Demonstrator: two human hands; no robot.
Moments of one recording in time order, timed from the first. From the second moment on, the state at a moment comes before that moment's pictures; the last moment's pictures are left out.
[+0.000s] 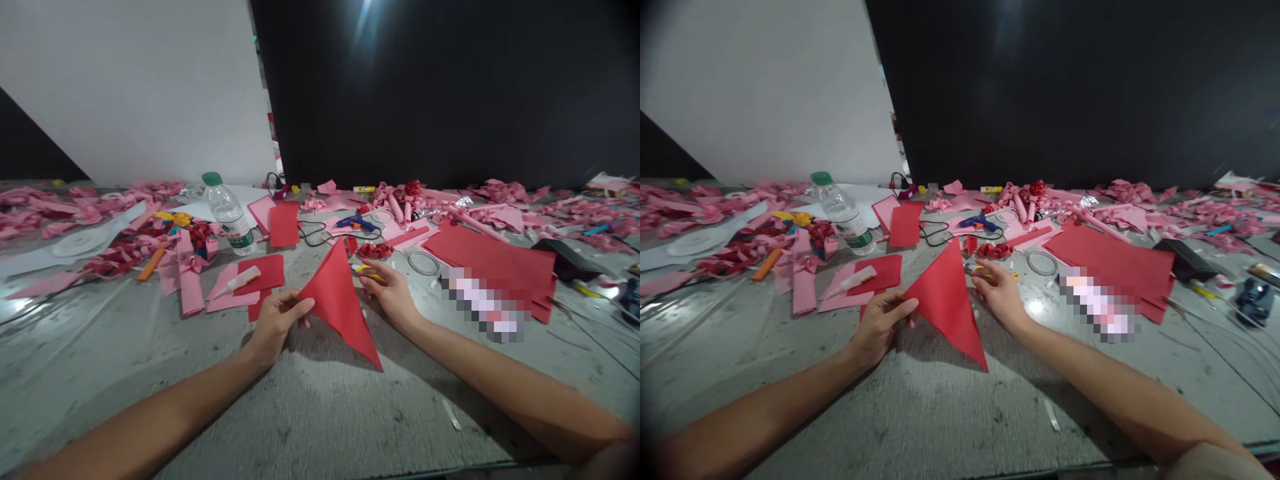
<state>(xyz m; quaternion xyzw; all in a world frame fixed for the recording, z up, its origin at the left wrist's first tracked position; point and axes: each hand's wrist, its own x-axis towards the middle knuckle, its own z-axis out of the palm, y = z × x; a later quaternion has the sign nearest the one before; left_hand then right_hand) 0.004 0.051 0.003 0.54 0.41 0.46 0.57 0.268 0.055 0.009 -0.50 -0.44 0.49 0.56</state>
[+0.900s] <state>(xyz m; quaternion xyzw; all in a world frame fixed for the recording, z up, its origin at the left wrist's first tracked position) 0.008 0.036 0.006 0.54 0.35 0.52 0.56 0.239 0.003 0.024 -0.47 -0.54 0.44 0.53</state>
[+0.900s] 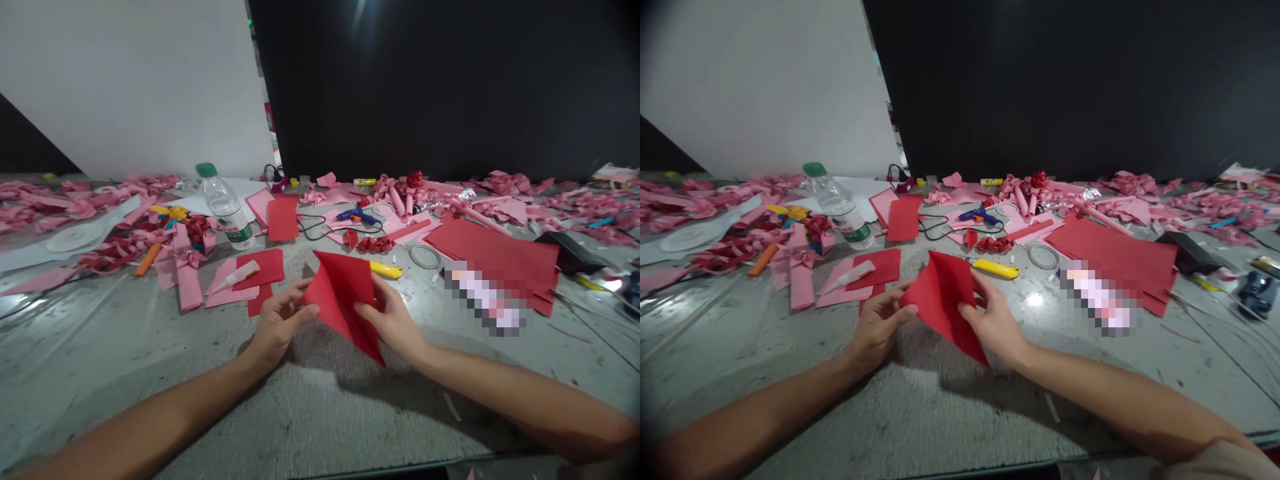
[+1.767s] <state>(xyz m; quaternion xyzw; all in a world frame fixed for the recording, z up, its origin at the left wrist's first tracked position) -0.003 0.036 0.007 0.96 0.24 0.15 -0.04 0.250 0.041 0.011 -0.51 -0.26 0.56 0.60</state>
